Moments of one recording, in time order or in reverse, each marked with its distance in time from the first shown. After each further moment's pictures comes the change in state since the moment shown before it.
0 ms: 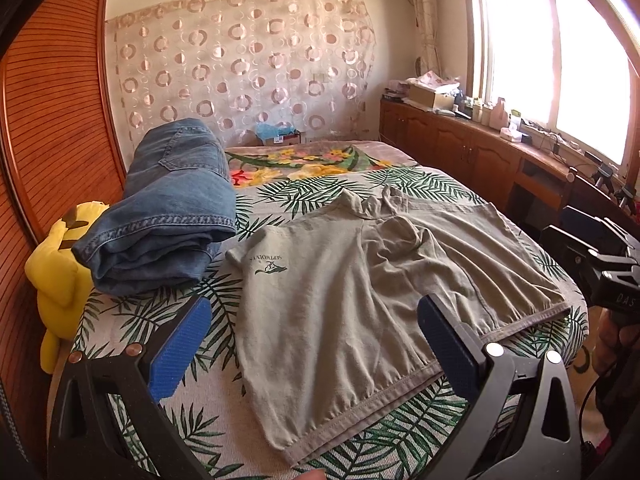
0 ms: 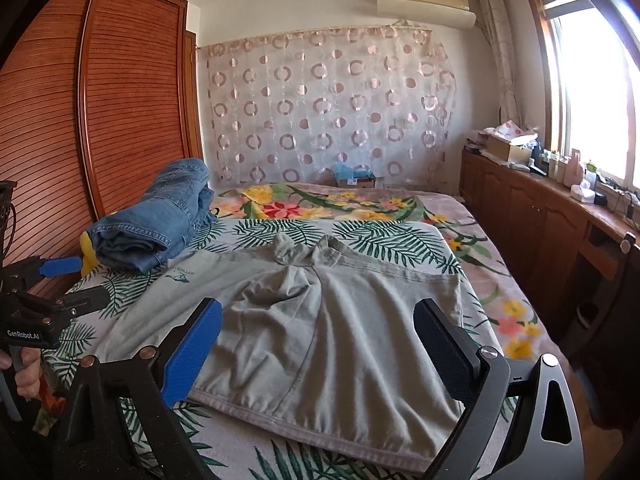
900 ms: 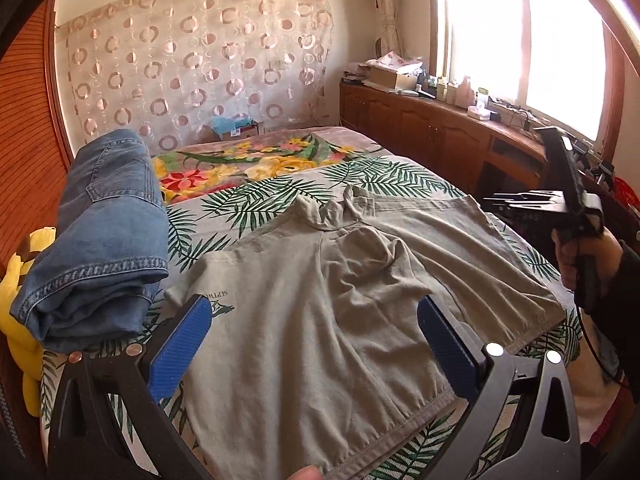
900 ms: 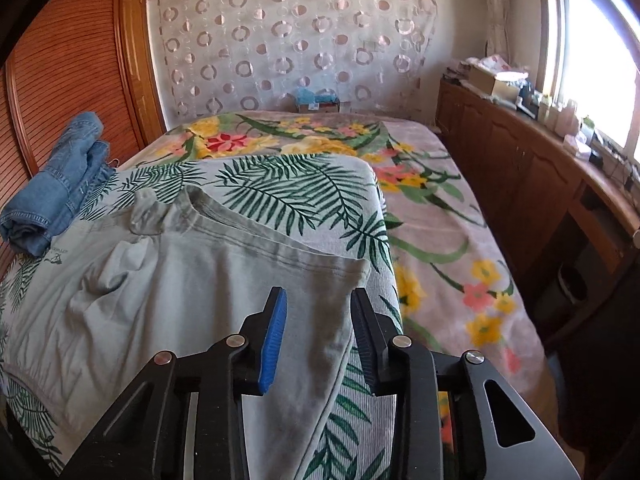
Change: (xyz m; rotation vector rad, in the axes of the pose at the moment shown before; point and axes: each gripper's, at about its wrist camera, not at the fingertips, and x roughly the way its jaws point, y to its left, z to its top) left arm 0.050 -0.023 0.032 0.094 0.064 -0.126; right arm 0.087 -0.051 0.062 0.045 0.316 -0.082
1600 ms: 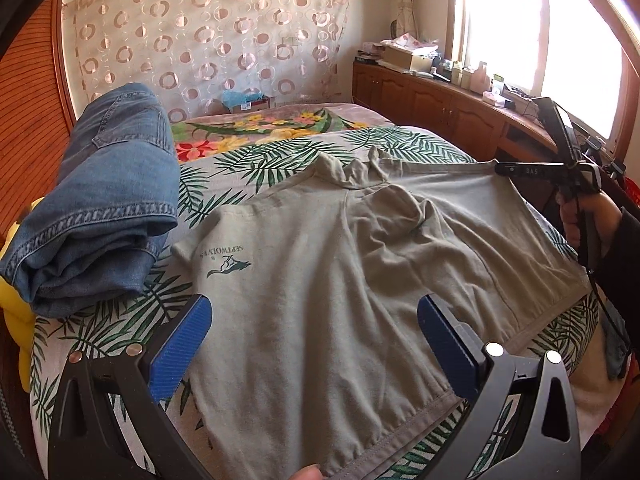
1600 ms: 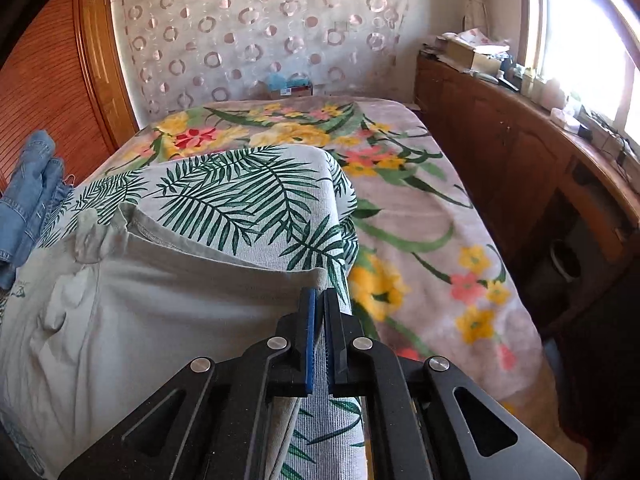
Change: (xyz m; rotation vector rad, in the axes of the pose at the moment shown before) left arm 0.013 0.020 -0.027 -0.041 0.081 0.026; right arm -0.030 0.009 0.034 0.061 0.034 -0.063
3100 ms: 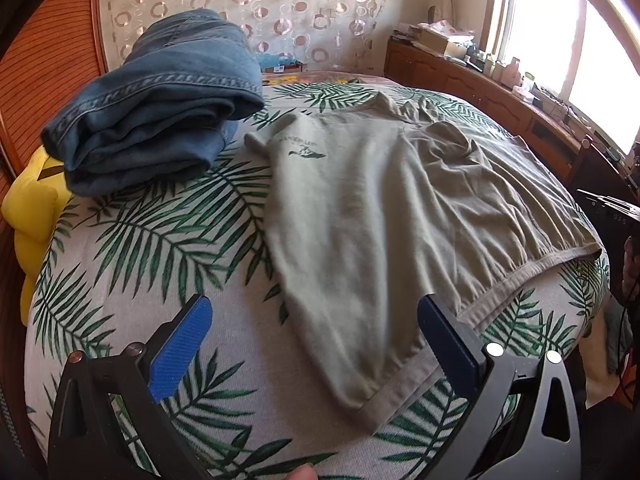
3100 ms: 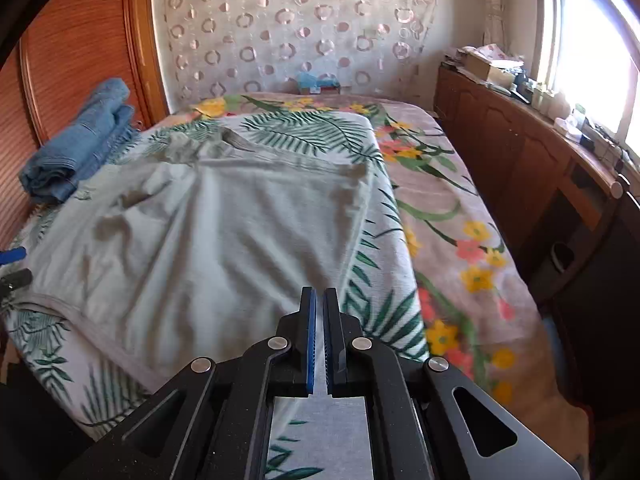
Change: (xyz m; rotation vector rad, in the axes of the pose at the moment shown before) left arm -0.023 0.051 -0.072 -0.119 0.099 0.037; right arm -0.106 0.018 -0.116 -0.078 -0.035 0.059
